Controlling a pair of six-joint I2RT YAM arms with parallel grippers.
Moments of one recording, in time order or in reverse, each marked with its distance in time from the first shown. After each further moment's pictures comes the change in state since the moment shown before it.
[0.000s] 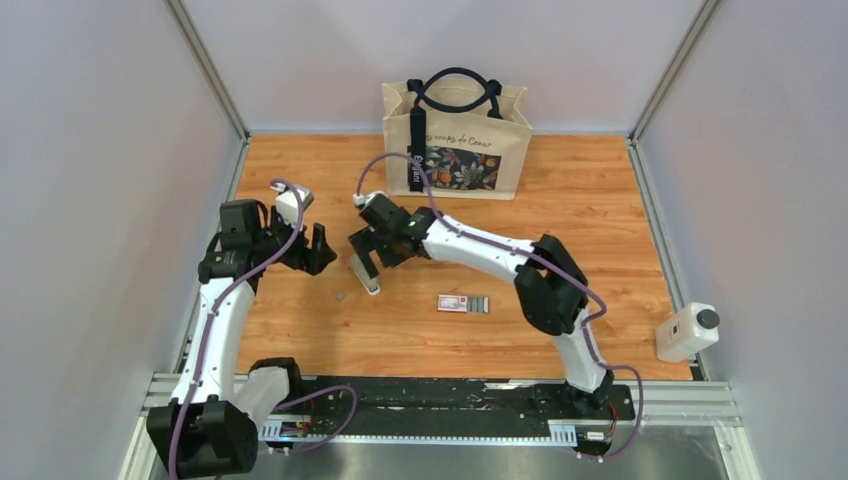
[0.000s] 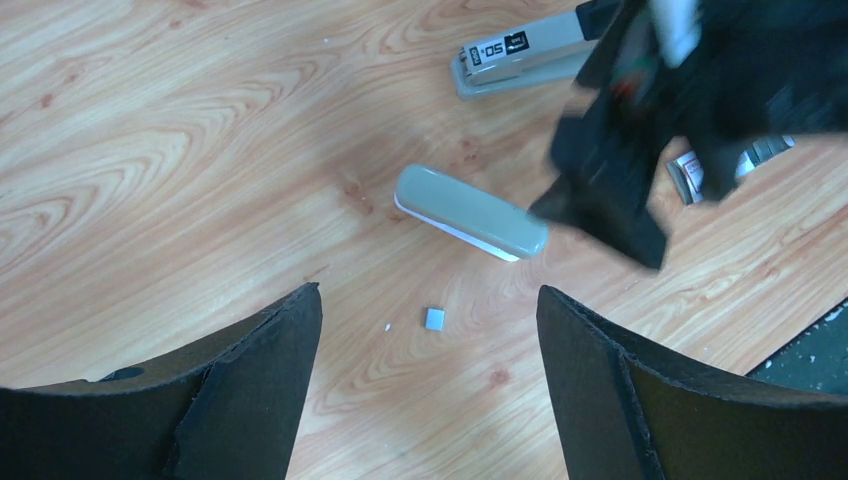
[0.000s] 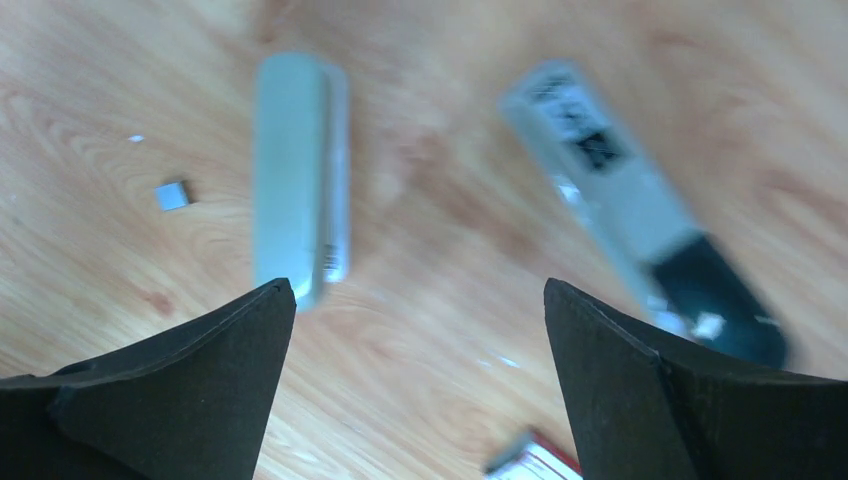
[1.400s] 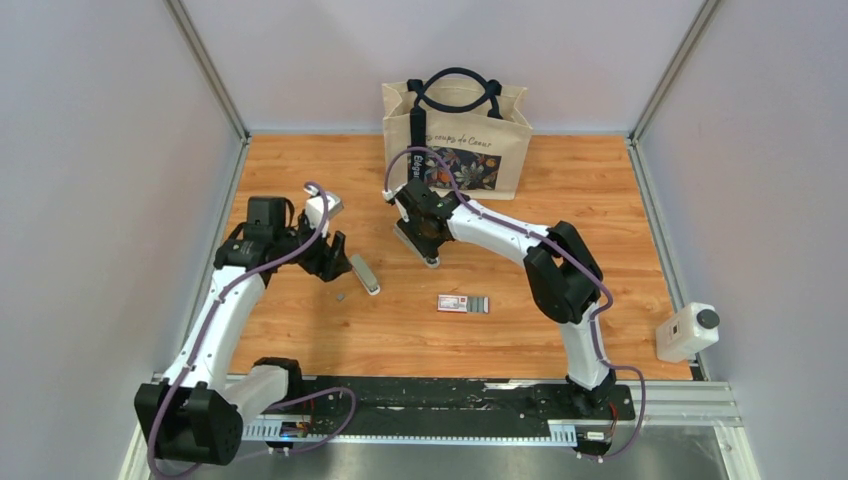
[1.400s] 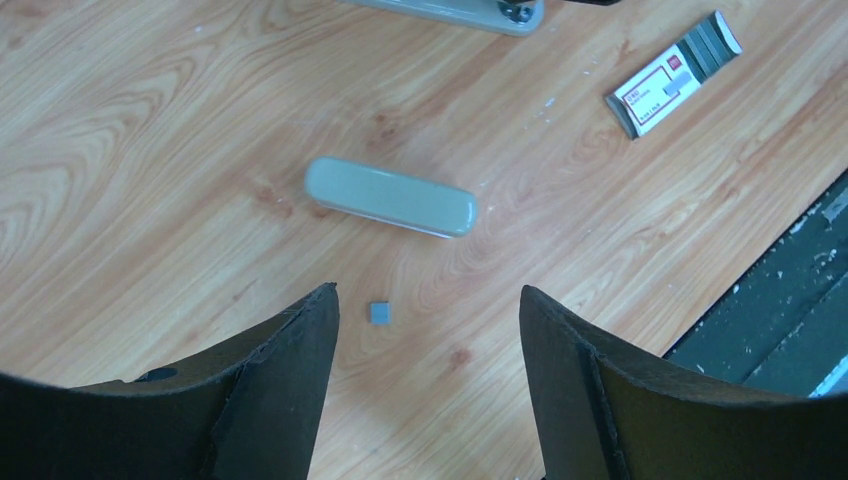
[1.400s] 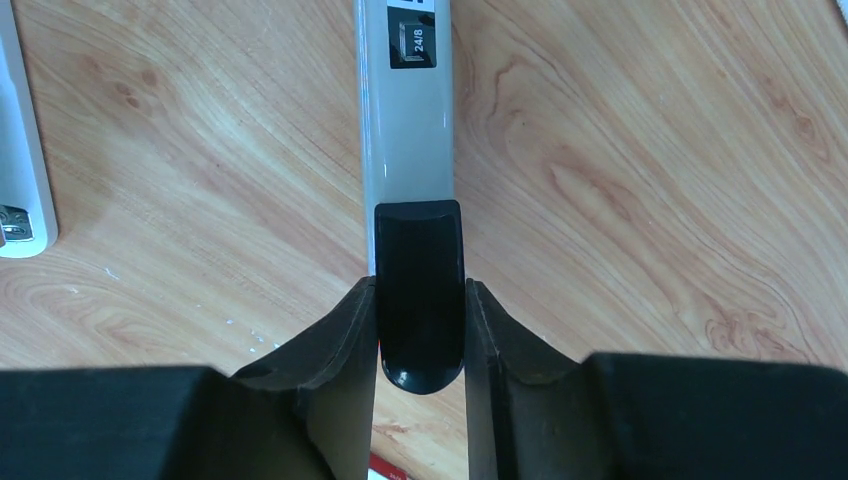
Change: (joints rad) left arm -0.153 0.066 0.039 -0.086 -0.011 0.058; right arm -0.188 -0.066 -0.134 -0.022 0.004 -0.322
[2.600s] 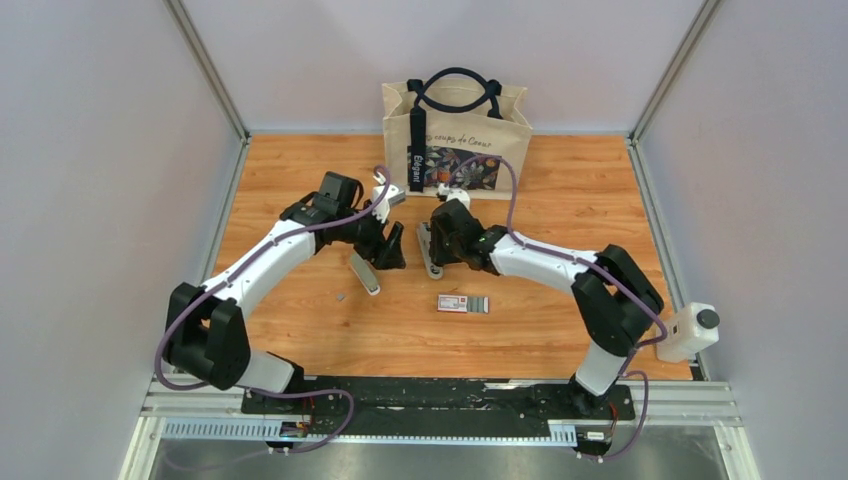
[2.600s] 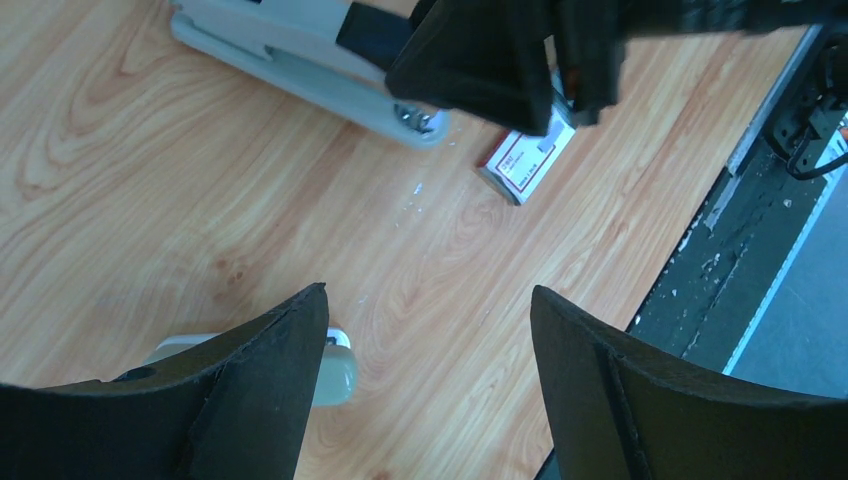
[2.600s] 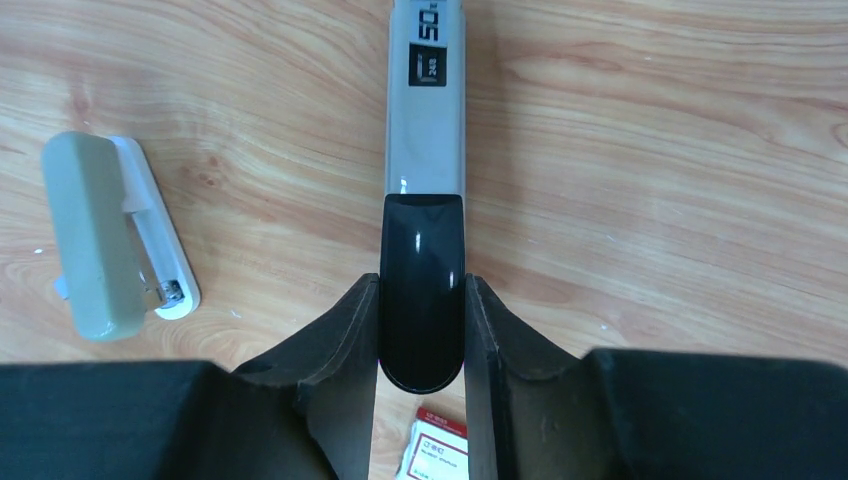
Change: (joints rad) left arm -0.357 0.400 0.177 0.154 0.015 -0.169; right arm -0.027 -0.374 -0.559 0.471 0.050 0.560
